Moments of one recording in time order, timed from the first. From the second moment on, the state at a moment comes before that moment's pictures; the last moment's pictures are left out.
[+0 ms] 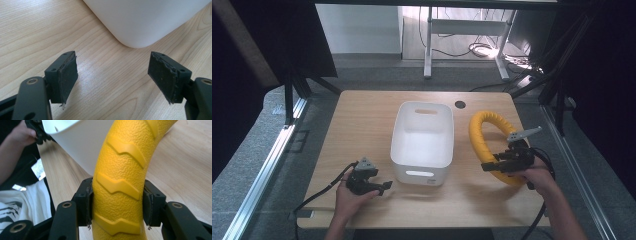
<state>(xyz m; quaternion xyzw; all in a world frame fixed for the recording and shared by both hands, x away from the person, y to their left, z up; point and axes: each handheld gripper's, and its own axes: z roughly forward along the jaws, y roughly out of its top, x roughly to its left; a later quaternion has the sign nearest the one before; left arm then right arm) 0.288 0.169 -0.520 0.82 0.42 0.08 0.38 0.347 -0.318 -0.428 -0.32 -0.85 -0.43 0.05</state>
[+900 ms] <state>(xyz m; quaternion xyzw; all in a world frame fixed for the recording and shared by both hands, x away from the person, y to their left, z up) 0.288 0.169 -0.521 0.82 0.42 0.08 0.38 0.340 -0.352 -0.418 -0.34 -0.77 -0.53 0.01</state>
